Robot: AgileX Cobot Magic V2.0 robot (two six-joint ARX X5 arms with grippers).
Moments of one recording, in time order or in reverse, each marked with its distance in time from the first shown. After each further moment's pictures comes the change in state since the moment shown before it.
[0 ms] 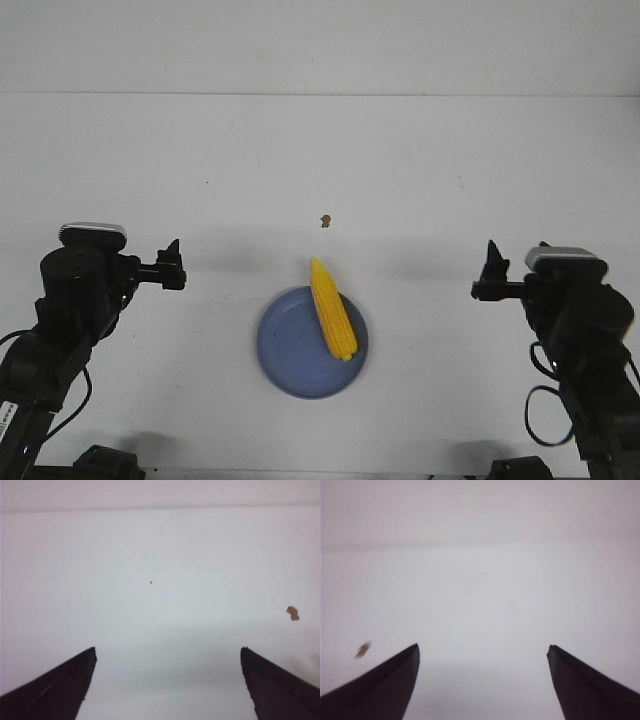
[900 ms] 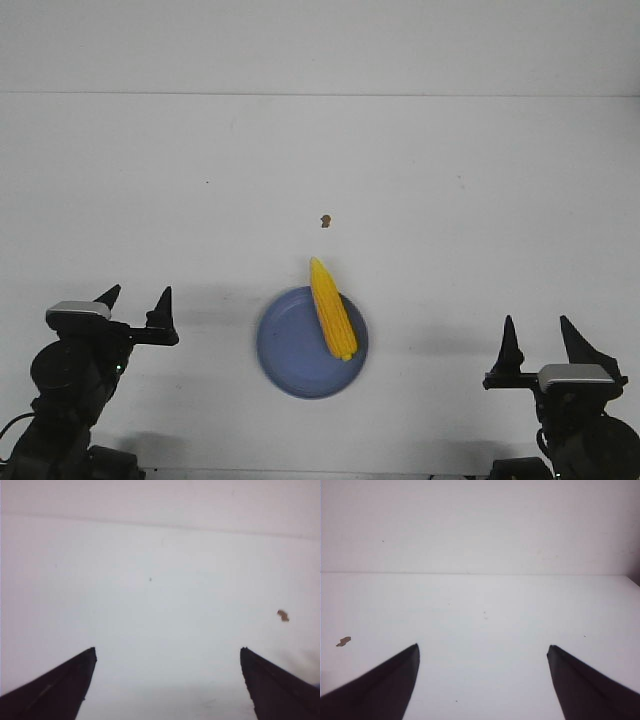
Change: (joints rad) left arm 0.000 -0.444 -0.449 0.179 0.000 -0.080; right arm -0.027 -0.587 -0.359 -0.040 0.000 -0.090
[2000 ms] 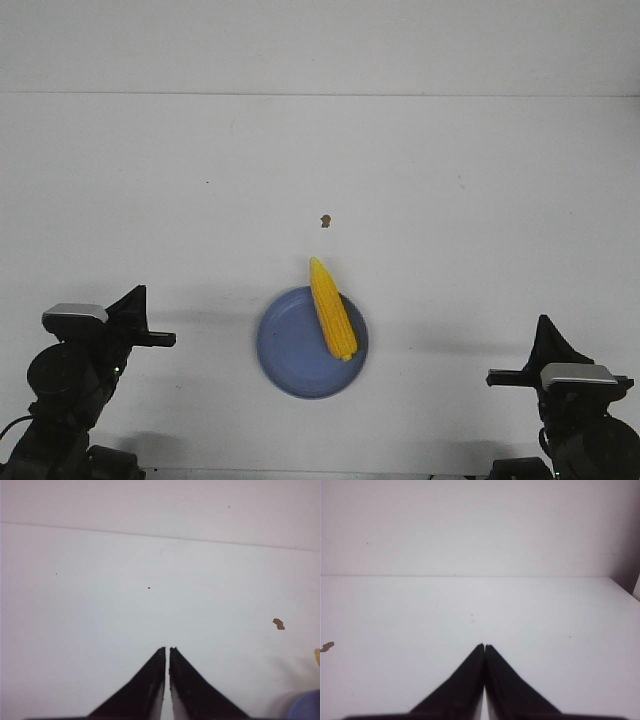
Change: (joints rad) left arm 0.000 -0.023 0.000 0.004 0.000 -0.008; right arm 0.000 0.000 0.000 0.008 0.049 -0.007
